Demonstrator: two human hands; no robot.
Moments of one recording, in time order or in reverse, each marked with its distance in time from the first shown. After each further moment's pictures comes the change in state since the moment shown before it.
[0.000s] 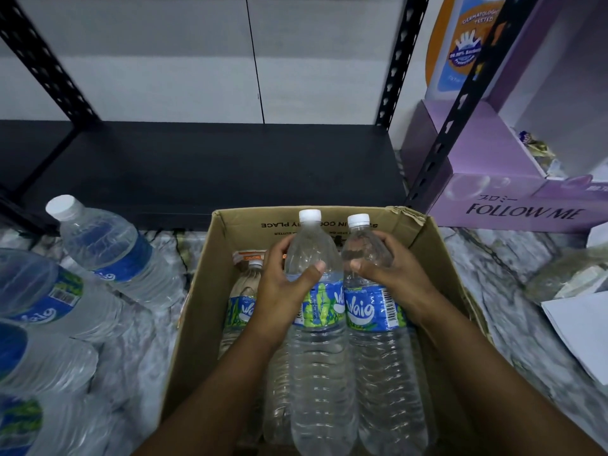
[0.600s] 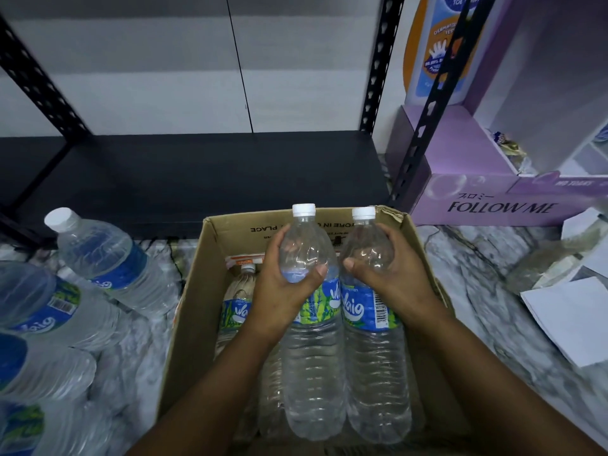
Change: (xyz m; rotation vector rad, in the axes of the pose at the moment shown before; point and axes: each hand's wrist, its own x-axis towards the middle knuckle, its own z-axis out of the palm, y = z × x) left_hand -0.014 0.024 0.010 0.045 -0.053 0.127; right_hand -0.030 -0.017 -0.003 -0.173 0.204 -0.177
